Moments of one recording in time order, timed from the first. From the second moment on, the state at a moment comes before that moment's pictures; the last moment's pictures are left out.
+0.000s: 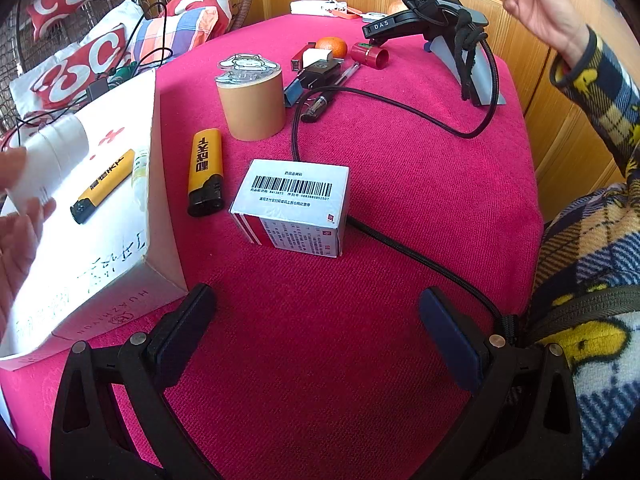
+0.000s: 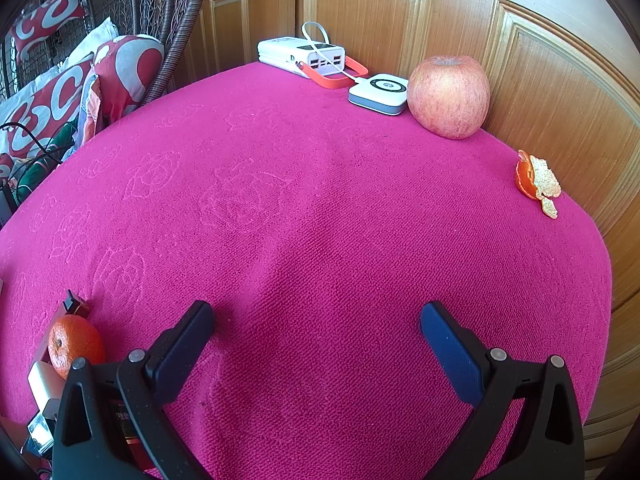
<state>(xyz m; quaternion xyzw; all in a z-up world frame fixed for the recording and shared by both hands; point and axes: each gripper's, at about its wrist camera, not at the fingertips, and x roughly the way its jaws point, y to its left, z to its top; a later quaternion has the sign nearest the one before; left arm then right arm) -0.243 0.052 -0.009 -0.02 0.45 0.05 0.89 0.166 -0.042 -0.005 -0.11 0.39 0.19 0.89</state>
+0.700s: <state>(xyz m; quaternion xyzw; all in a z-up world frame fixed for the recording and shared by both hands) -0.243 0.052 -0.008 -0.02 0.45 0.05 0.89 0.164 -0.044 -0.005 -0.11 0.39 0.19 0.89</state>
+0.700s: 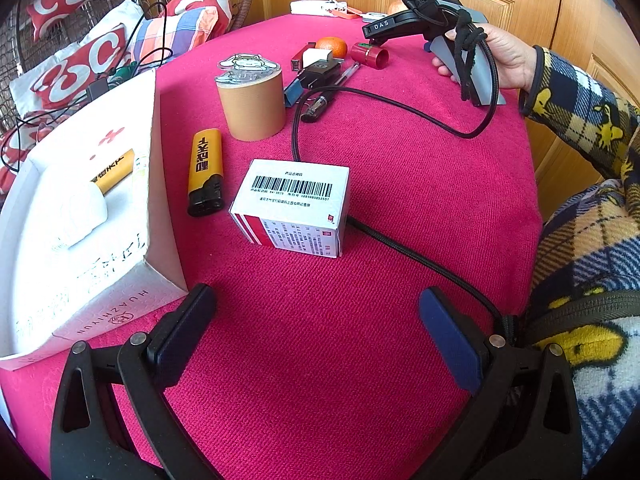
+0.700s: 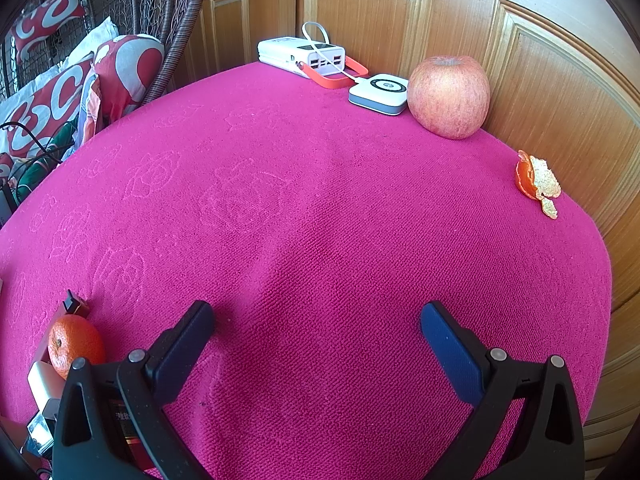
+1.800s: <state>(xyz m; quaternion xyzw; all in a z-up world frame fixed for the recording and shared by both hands) -0.210 0.068 0.008 -0.02 0.44 0.08 0.89 0.065 -0.121 0.094 0.03 0.17 0.48 0.86</state>
